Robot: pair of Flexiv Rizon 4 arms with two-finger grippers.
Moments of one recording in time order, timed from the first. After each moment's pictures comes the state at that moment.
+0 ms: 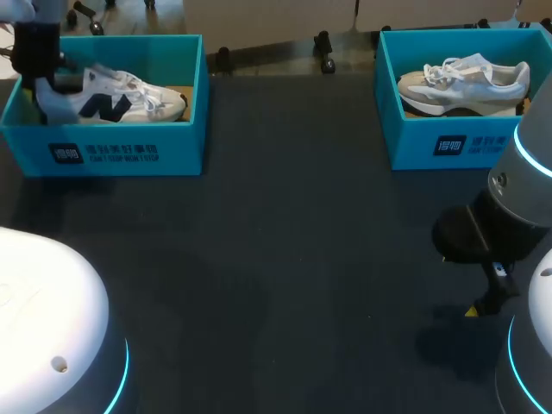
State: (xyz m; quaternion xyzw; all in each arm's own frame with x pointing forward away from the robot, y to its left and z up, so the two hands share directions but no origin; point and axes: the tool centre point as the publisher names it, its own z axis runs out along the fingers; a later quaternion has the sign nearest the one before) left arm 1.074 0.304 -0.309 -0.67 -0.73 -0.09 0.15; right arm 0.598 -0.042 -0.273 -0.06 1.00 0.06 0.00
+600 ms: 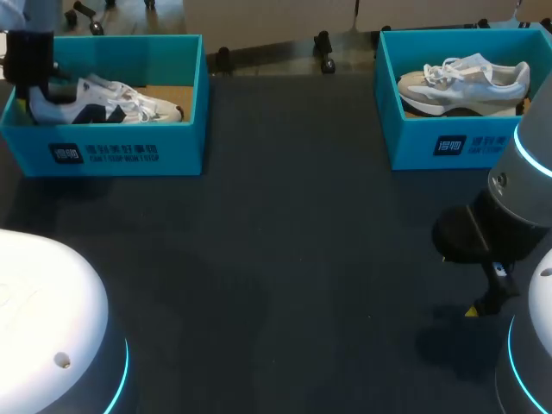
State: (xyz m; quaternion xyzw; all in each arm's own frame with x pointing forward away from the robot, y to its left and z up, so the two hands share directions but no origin) left arm 1.051 0.311 -0.314 -0.68 -0.71 -0.08 0.15; right arm 0.598 -0.042 -0.273 -0.06 1.00 0.06 0.00
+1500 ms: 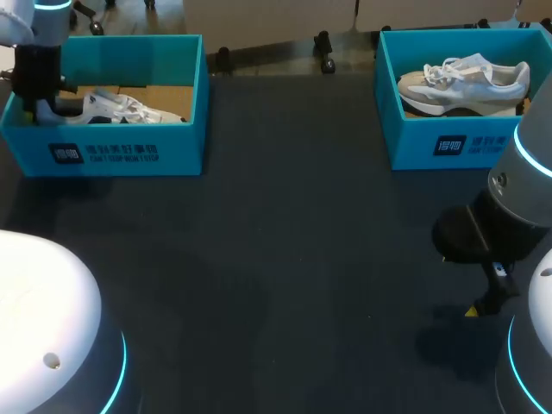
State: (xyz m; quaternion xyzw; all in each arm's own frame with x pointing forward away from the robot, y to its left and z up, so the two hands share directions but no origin) left arm 1.047 0.305 -0.345 -0.68 -0.71 -0.07 0.16; right arm 0.598 -0.042 -0.273 -0.06 1.00 0.06 0.00
